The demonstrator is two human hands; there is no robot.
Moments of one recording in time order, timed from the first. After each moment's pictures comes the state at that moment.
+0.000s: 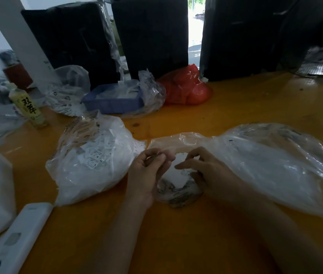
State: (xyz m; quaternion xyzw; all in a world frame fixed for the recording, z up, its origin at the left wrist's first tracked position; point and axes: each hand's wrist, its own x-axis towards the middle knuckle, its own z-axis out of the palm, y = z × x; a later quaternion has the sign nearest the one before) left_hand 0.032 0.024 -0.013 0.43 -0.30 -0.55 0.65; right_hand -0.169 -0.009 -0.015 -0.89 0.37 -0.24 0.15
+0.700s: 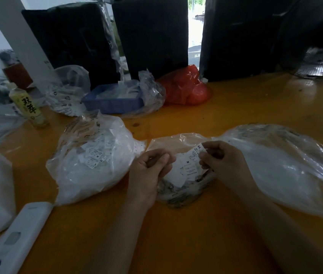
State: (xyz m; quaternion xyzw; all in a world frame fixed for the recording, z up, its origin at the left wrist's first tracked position) left_hand 0.028 0.026 -0.013 0.45 -0.32 -0.53 0.64; right_hand -0.173 -0.007 -0.003 -0.59 0.48 -0.49 0.43
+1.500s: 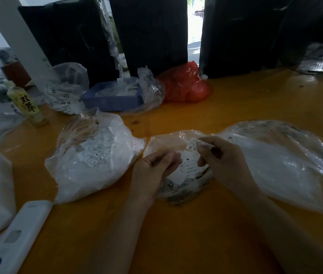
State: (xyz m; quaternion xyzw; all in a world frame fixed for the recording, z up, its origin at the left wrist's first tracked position) left_hand 0.023 0.026 -0.017 0.44 -0.37 -0.54 0.61; right_hand -0.170 0.001 0.002 -0.67 0.46 -0.48 0.35
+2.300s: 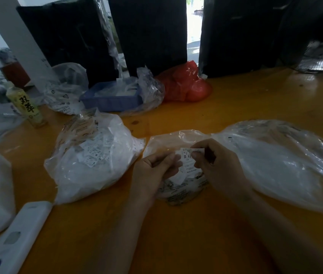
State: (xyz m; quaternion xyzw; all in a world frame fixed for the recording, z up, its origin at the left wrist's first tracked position) left_hand 0.023 0.029 -0.015 0.47 -0.39 -0.53 0.59; right_hand -0.162 0.002 -0.008 -0.73 0.45 -0.46 0.25
